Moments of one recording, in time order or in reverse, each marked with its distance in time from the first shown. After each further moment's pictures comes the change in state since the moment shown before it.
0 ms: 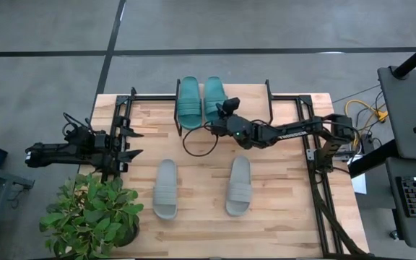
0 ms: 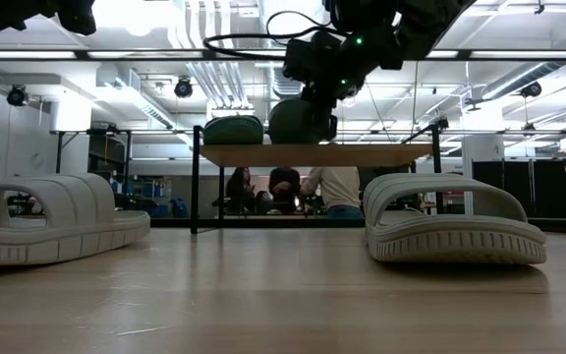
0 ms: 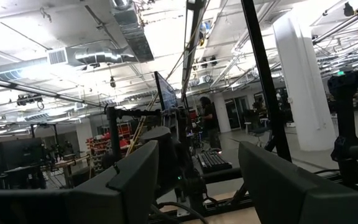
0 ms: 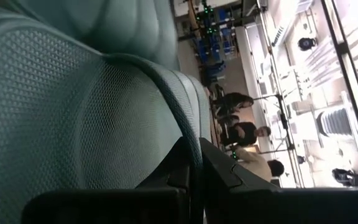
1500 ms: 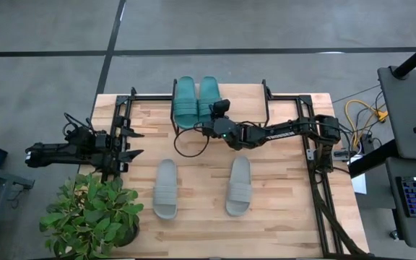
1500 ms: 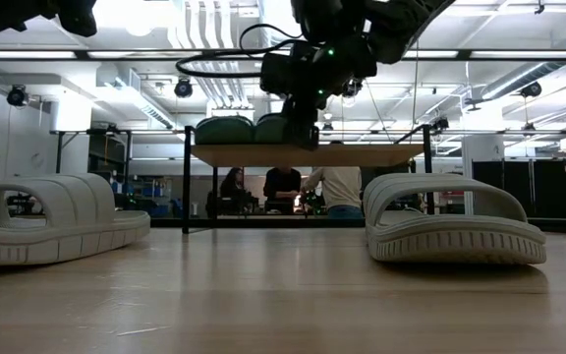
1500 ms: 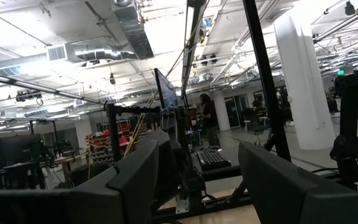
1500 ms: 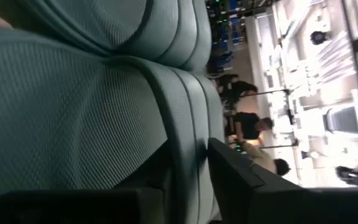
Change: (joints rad) left arm 0.000 0.002 0.000 -0.009 -0.003 -0.009; right arm 0.006 0.138 0.160 -0.124 0.033 0.060
